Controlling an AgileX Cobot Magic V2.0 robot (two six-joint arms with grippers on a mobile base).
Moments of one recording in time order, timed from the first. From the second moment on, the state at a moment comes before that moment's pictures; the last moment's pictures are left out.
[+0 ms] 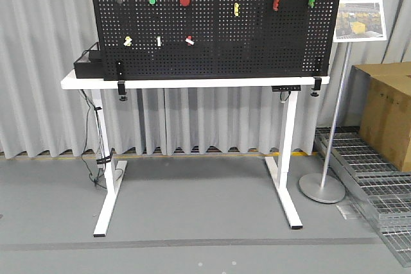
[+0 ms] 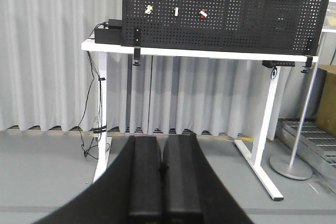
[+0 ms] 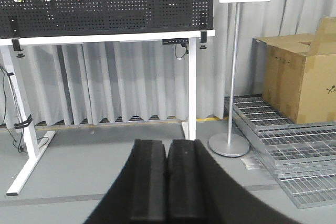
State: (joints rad) left arm -0.03 -0.02 0.03 -0.12 0.04 0.03; right arm -0.04 -0.01 0.03 0.00 0.10 0.02
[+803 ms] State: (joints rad) left arm -0.03 -0.02 0.03 -0.12 0.04 0.03; right arm -0.04 -0.01 0.03 0.00 0.10 0.02
